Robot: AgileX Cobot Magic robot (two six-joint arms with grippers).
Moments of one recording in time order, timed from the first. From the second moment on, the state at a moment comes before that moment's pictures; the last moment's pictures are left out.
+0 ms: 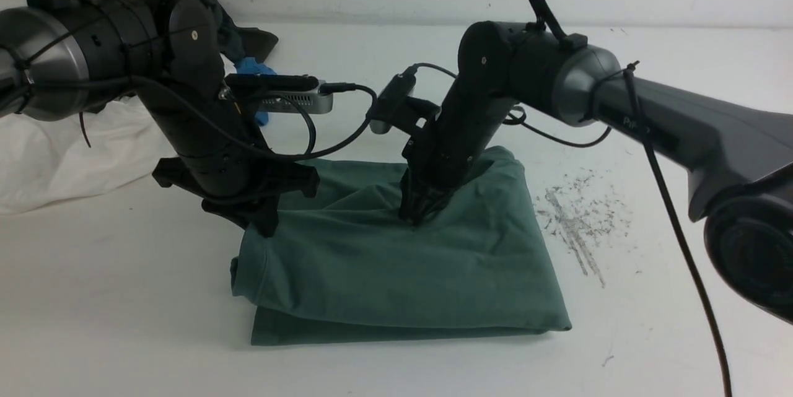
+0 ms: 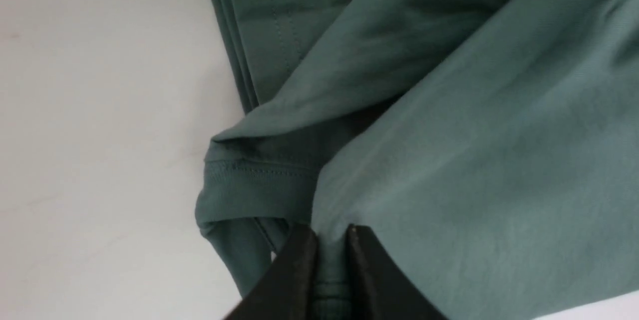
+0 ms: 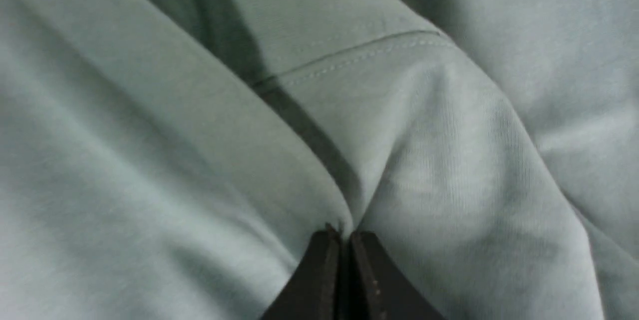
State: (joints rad) right arm 0.51 2.33 -2.04 0.33 1.18 -0.80; left arm -0.28 1.81 -1.40 -0.16 1.05 -0.06
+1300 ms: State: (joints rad) right arm 0.52 2.35 -2.04 0.41 0.70 -0.77; left arm -0.19 1.98 -1.54 0.07 1.04 -0.30
